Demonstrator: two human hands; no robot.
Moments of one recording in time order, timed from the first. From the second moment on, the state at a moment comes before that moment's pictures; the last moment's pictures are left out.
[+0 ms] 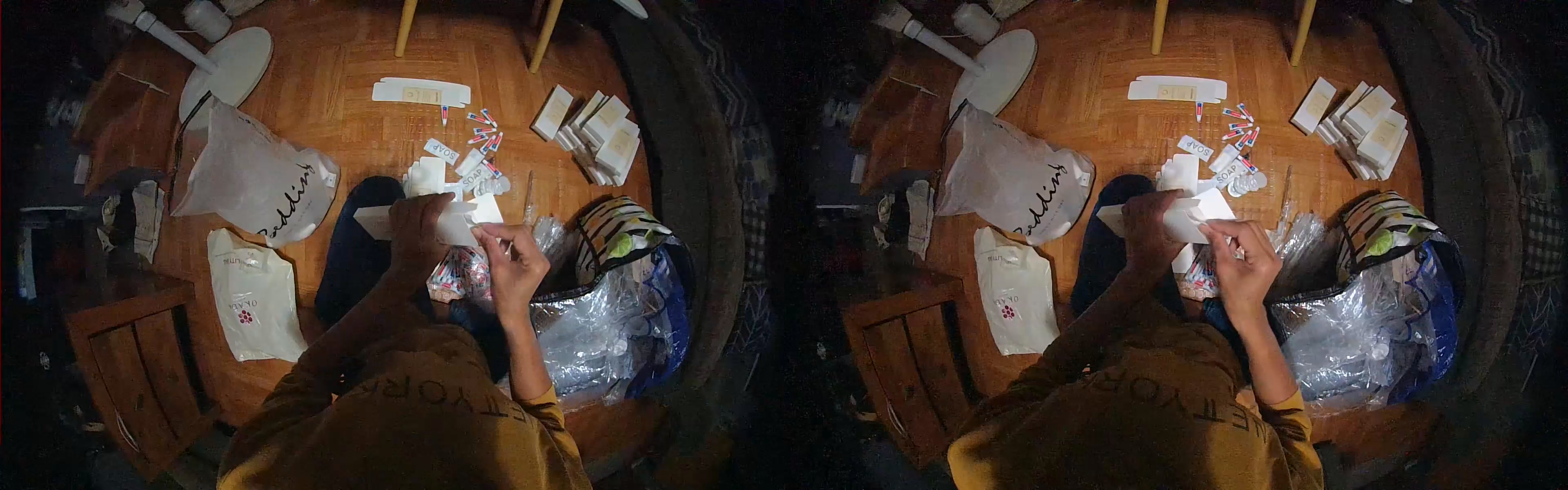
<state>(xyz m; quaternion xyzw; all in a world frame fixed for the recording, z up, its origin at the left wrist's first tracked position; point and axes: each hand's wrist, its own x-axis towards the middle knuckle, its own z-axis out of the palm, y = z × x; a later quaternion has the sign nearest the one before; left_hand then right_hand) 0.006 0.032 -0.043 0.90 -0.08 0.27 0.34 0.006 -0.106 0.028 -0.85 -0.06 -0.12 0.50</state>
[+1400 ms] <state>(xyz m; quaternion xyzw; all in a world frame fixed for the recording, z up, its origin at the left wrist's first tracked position) 0.056 0.013 -0.065 0.82 0.01 0.26 0.51 0.040 -0.118 0.073 -0.85 -0.10 -0.16 0.49</state>
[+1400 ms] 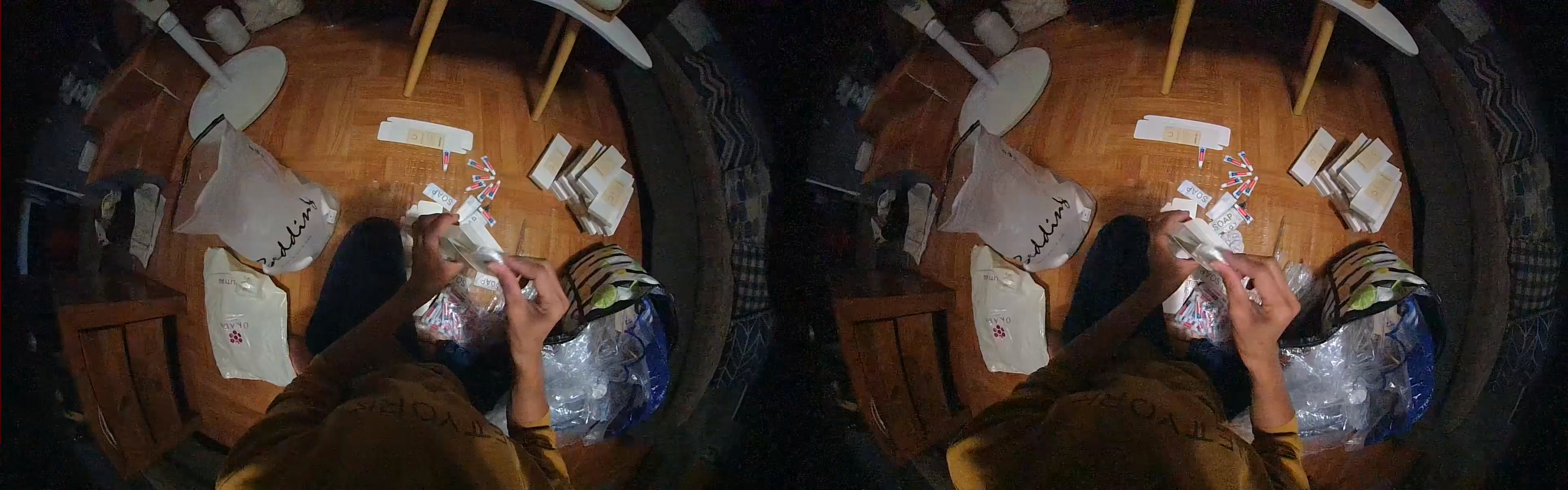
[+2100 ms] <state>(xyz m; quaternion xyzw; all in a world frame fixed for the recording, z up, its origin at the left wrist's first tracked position) 0.035 0.022 -0.066 0.90 0.11 0.15 0.40 0.125 -0.105 -0.020 -0.69 -0.12 0.06 0.71</state>
